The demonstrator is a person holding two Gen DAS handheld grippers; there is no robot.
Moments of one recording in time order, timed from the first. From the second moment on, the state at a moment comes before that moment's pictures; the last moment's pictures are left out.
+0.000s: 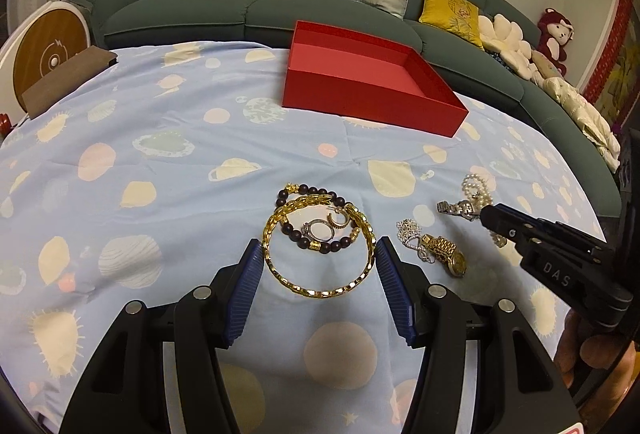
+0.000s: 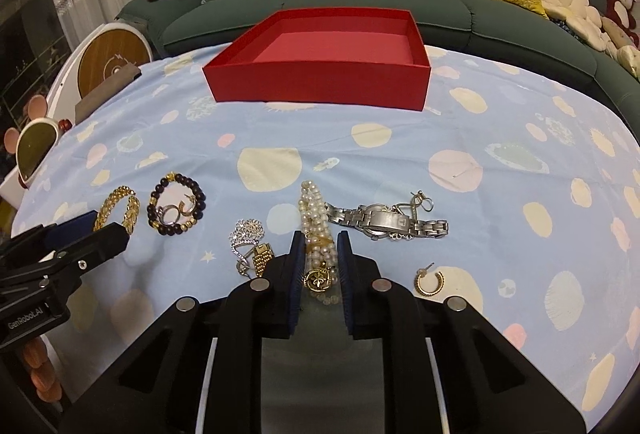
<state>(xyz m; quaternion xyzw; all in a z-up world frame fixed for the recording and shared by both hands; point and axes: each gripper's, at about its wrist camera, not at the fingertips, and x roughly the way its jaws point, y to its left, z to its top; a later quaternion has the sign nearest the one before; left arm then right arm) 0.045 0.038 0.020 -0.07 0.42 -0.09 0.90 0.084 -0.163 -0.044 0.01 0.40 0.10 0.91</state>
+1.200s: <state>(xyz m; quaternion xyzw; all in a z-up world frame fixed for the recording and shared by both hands) 0.372 -0.026 0.082 -0.01 0.39 -0.07 0.92 0.360 -0.209 0.034 0.11 0.38 0.05 0.92</state>
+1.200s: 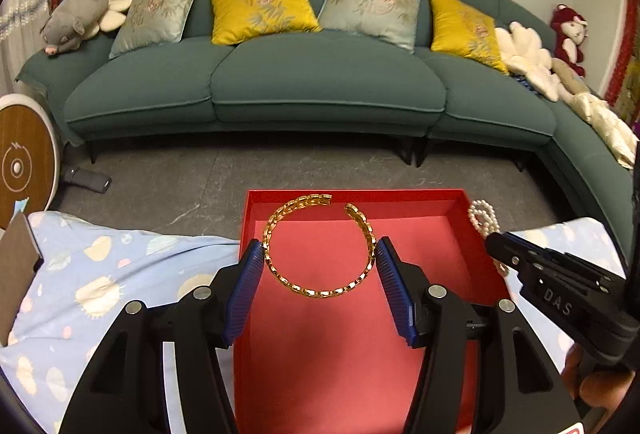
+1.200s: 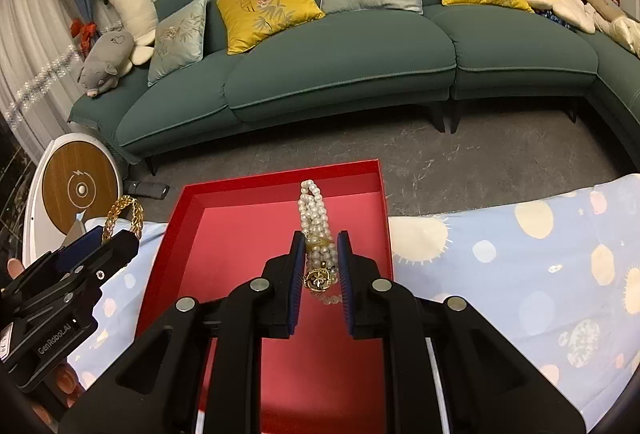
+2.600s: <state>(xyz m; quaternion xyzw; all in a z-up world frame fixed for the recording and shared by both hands) 0.165 0.055 0.108 -0.01 0.40 -0.06 0.91 0.163 -0.242 0.081 0.08 0.33 0.08 0.94</state>
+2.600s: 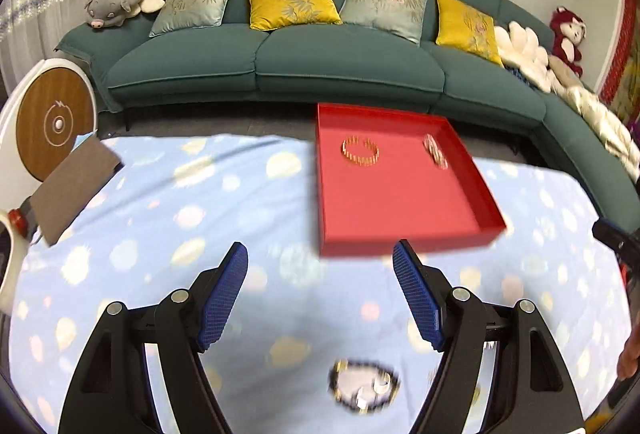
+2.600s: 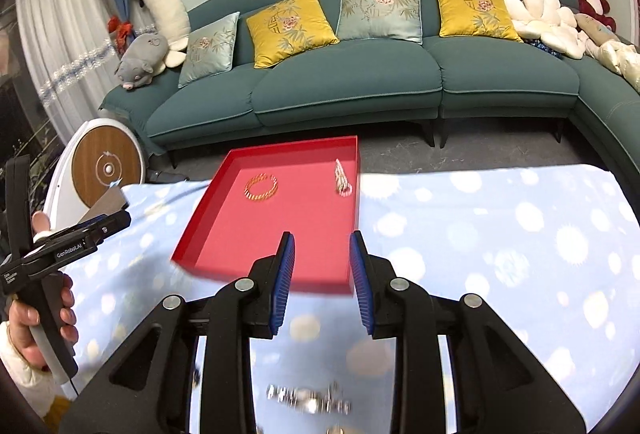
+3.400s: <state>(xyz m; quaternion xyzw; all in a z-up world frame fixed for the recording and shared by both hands) 0.084 0.041 0.023 -0.04 0.46 -0.10 0.88 0.105 -0.204 -0.044 0.05 0.44 0.10 0.89</state>
